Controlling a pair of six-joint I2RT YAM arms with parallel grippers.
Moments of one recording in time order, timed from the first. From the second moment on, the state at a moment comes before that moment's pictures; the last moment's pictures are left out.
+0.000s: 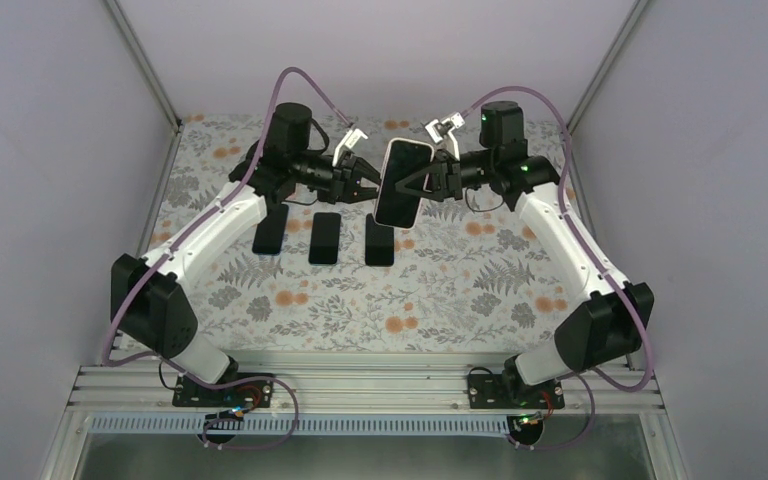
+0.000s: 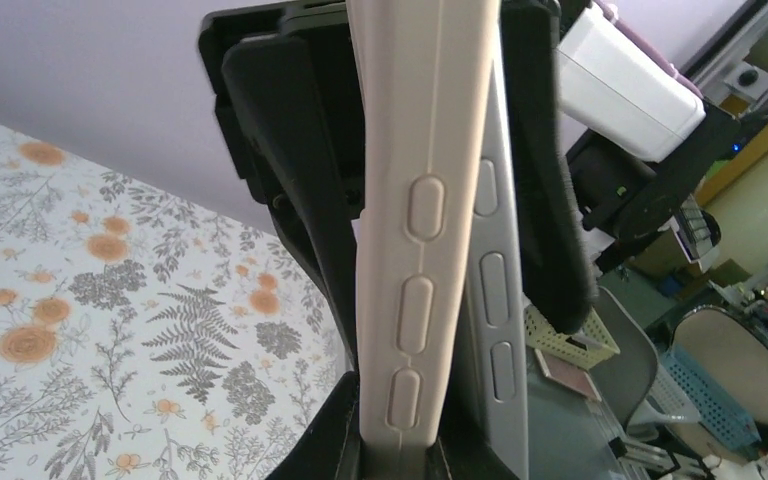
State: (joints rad) left arm -0.50 1.56 1.42 -0.23 1.27 -0.21; right arm 0.33 1.49 1.45 -0.51 -1.43 0.10
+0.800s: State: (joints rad) left arm -0.39 1.59 1.30 0.04 1.10 -0.65; right arm 0.31 1.39 1.49 -0.41 -0.66 0.03
